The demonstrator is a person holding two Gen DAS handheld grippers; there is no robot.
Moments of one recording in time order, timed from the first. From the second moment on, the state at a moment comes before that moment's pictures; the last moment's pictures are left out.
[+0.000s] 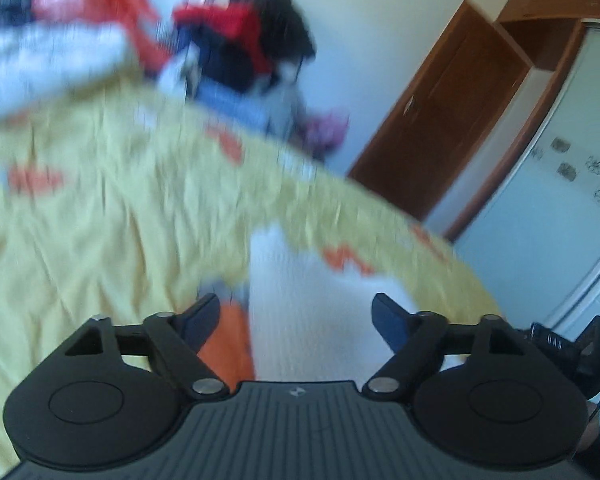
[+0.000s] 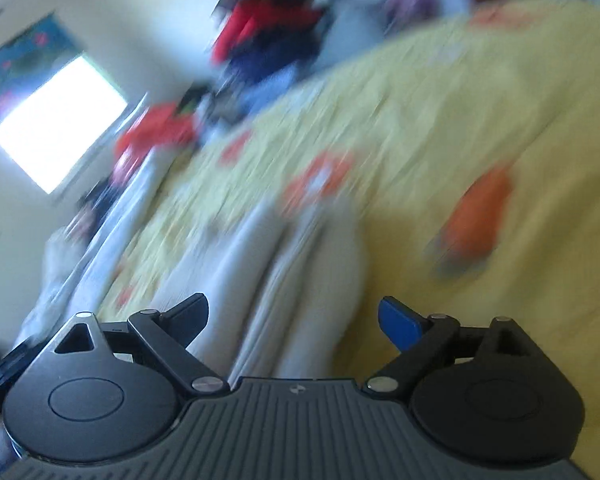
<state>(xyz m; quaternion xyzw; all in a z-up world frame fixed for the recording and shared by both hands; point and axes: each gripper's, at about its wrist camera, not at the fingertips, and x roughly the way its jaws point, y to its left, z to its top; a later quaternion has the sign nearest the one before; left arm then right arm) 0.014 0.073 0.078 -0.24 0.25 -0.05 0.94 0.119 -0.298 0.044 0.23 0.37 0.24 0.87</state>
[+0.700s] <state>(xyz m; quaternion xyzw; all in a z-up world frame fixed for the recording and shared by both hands) 0.083 -0.006 0.038 -0.10 0.32 -0.02 0.94 0.176 -0.193 0.034 0.18 0.43 0.27 0.84</state>
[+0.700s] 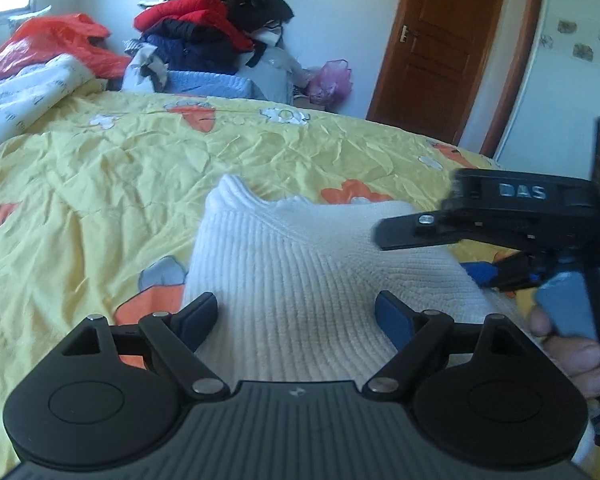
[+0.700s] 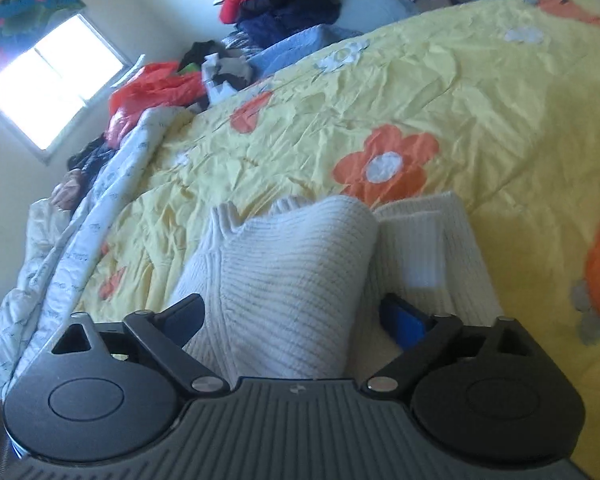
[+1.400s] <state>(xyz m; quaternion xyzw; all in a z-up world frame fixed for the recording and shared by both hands) -0.002 -0.023 0.014 -0.09 0.19 0.02 0.98 0.087 -0.194 0.020 0.09 0.28 0.27 0.91</state>
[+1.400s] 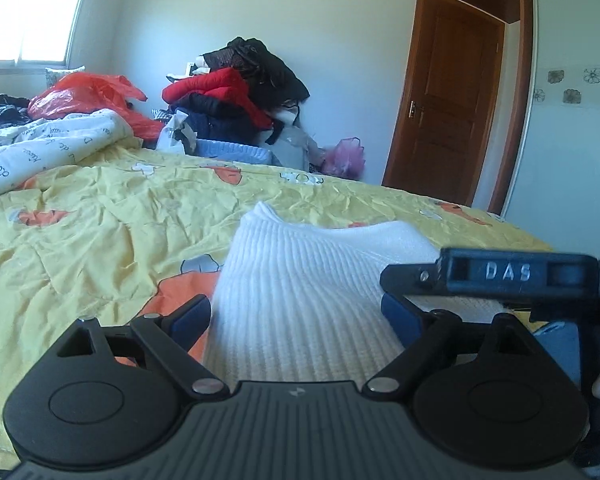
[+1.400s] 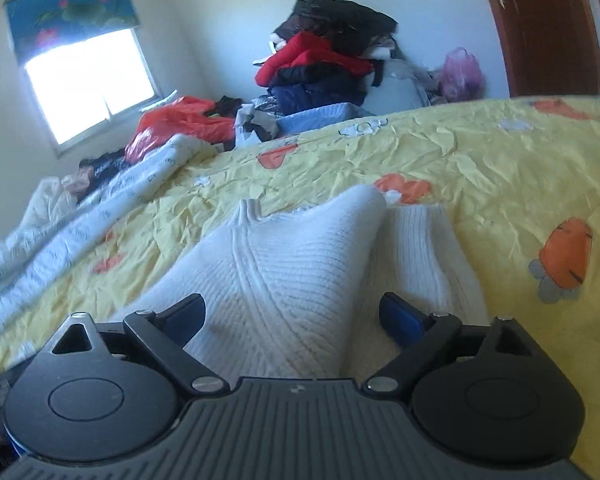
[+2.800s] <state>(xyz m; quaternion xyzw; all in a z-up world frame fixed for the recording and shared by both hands) -0.007 -0.018 0.008 -0.11 0.19 0.01 0.98 0.025 -0.256 -0.014 0.19 0.26 0.20 0.92</state>
